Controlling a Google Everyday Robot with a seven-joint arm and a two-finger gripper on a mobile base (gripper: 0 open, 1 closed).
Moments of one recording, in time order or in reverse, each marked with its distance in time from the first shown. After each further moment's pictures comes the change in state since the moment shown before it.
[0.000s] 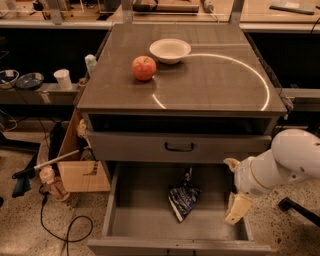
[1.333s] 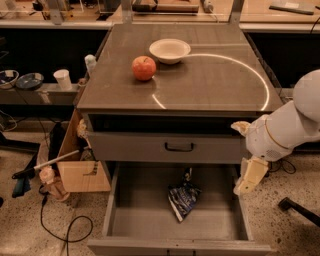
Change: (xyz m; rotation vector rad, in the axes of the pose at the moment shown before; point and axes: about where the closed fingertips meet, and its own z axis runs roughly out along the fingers) arm -0.056 -0.031 -0.109 0.060 0.036 -0.080
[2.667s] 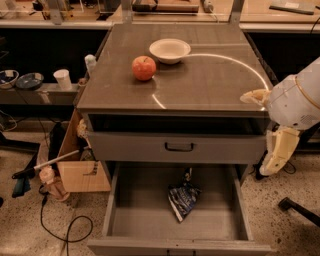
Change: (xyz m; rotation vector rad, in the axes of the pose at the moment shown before) arm -0.035 -0.007 -0.096 -0.043 -0.031 -0.142
